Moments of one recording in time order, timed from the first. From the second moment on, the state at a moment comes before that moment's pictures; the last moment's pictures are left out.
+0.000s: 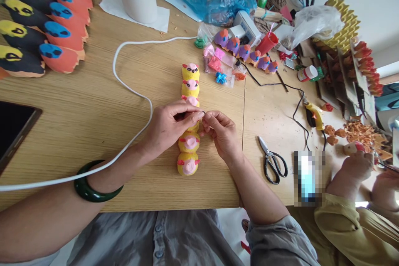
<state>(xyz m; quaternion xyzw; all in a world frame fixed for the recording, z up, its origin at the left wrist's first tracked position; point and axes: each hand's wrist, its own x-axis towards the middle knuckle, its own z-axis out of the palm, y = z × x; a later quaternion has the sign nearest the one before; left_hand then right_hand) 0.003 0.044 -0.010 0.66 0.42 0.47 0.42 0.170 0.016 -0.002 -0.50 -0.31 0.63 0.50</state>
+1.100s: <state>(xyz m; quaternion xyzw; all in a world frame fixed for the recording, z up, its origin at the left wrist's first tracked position) 0.003 0.044 0.000 0.65 0.46 0.46 0.40 0.168 0.011 0.002 -0.54 -0.38 0.56 0.51</state>
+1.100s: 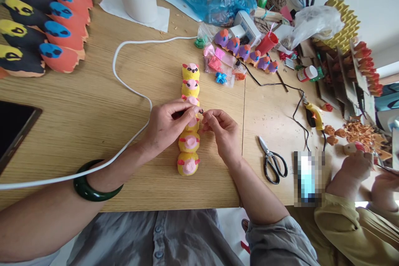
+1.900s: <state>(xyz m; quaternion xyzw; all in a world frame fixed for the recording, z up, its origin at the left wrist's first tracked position) 0.002 0.043 -0.004 0.68 0.43 0.46 0.37 0.168 0.013 0.000 -0.54 -0.35 0.57 0.51</state>
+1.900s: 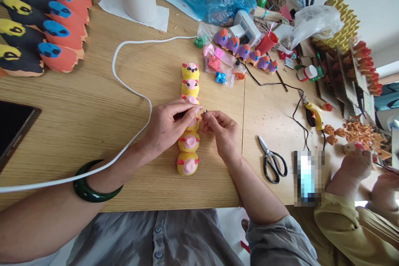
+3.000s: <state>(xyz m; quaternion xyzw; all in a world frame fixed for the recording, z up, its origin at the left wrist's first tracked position) 0.001 0.044 -0.006 0.70 0.41 0.47 0.35 0.167 0.013 0.000 -0.53 -0.35 0.59 0.50</state>
